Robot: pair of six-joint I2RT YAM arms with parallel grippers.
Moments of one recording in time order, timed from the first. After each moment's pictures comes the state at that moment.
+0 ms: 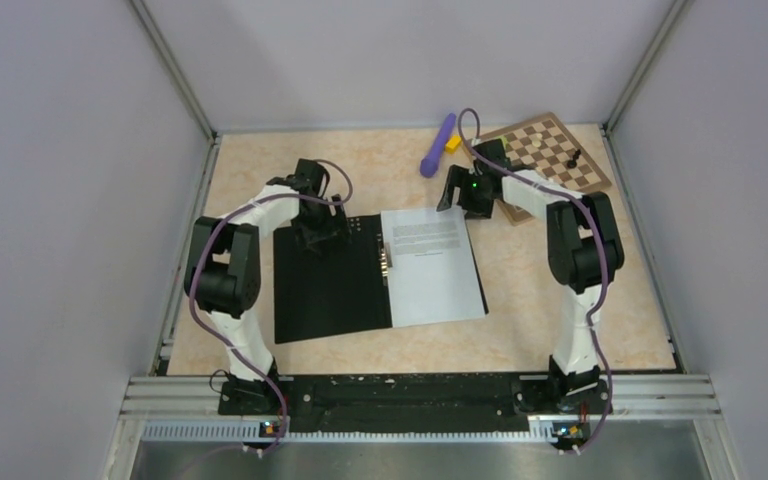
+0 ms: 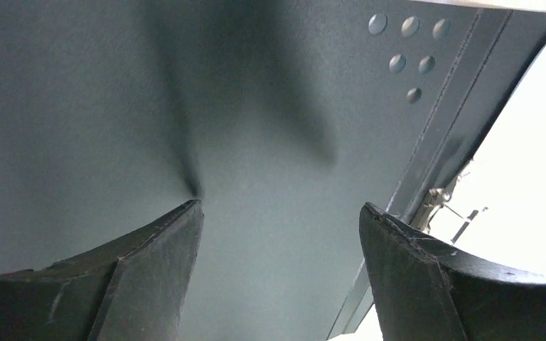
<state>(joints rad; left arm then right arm) -0.23 1.85 1.29 -0.68 0.12 -0.55 0.29 2.05 1.46 -0.39 -0.25 0.47</state>
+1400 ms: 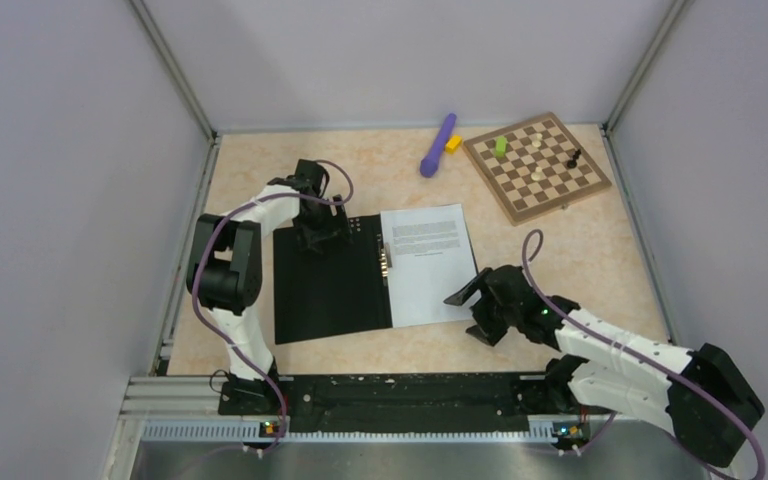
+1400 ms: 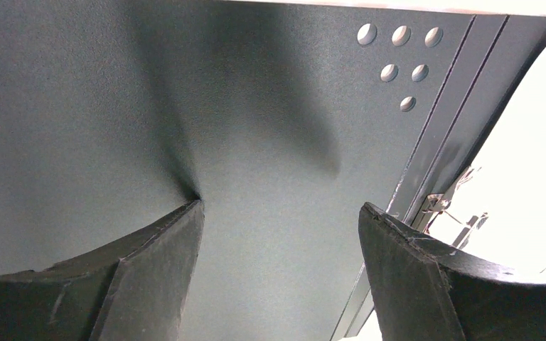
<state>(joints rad) -0.22 1.89 1.30 -0.65 0.15 -0.53 0.73 0.94 0.37 -0.31 0.00 1.50</state>
